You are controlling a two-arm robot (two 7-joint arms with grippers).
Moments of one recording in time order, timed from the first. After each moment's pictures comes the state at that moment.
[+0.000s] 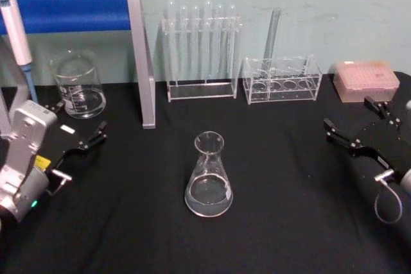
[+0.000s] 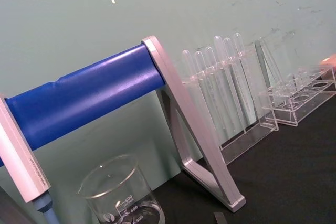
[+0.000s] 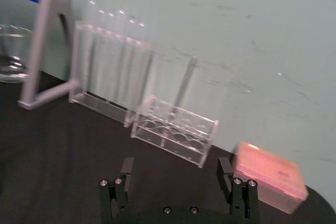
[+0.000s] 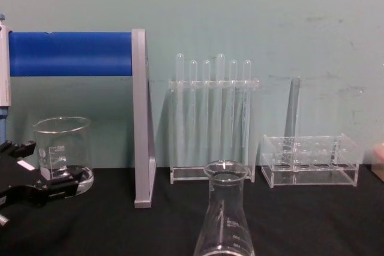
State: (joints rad) left arm -0.20 0.60 0.45 -1.41 -0.25 -0.12 0.03; right arm 0.03 0.67 -0.31 -1.63 0.35 -0.08 0.05
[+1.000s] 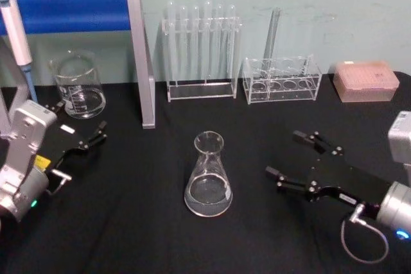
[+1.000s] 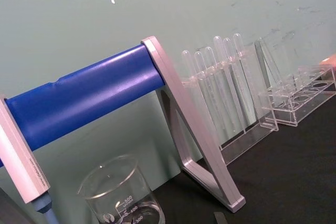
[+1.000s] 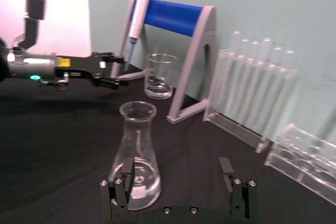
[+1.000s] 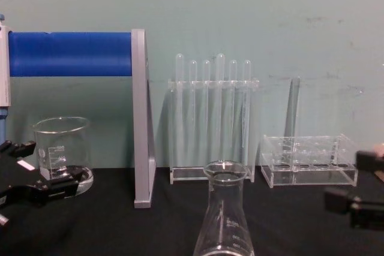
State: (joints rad) left arm -0.20 0.60 0.45 -1.41 -0.25 -0.12 0.03; right arm -0.01 0.71 -0.33 -1.74 0.49 -0.09 0.47
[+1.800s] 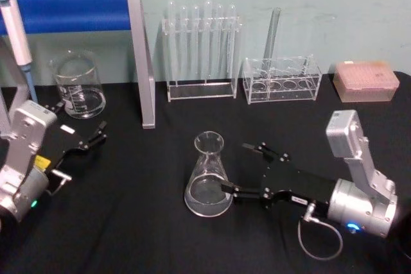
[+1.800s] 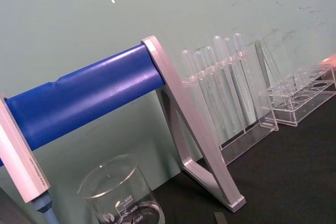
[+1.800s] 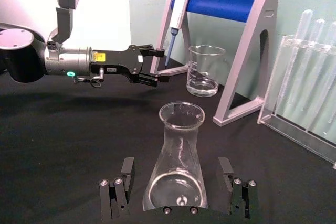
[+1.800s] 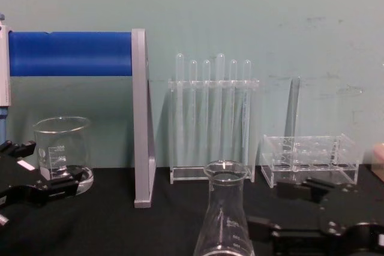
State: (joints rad) left arm -0.20 0.60 0.45 -1.41 -0.25 -0.12 0.03; right arm 0.18 0.57 -0.47 -1.55 0.46 -0.04 0.64
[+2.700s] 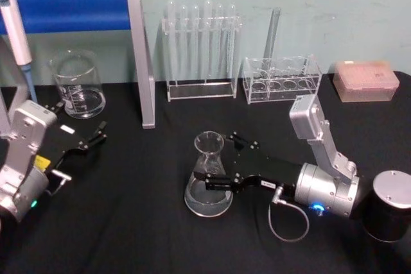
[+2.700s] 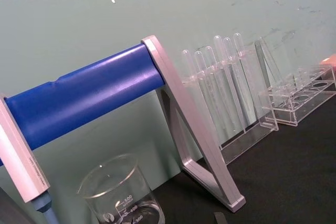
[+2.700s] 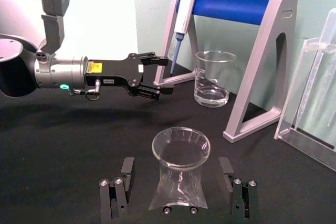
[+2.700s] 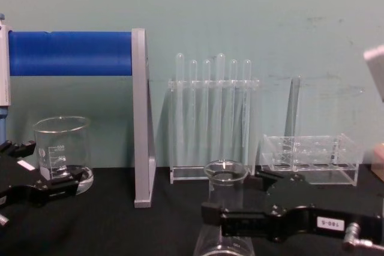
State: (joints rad) left arm -0.20 0.60 0.45 -1.41 -0.25 -0.12 0.03; right arm 0.32 0.46 -0.56 -1.39 0.46 -0.03 0.67
